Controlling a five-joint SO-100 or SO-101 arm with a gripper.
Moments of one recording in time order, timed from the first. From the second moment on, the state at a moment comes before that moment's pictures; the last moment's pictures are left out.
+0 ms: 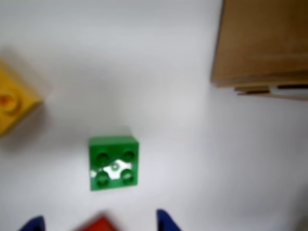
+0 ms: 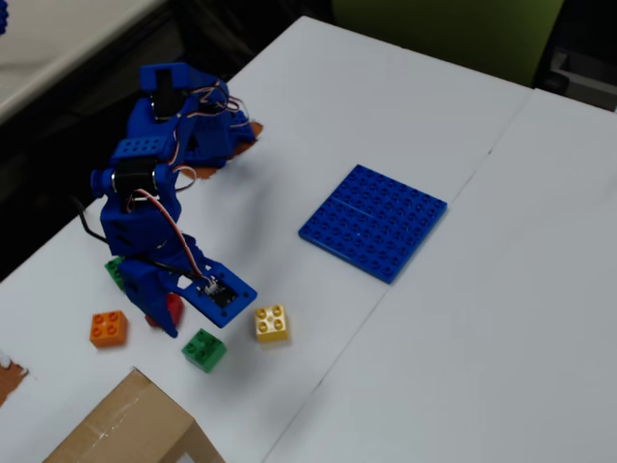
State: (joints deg) arm 49.8 51.2 31.2 80.4 -146.2
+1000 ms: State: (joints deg) arm 49.1 38.1 24.7 75.2 -146.8
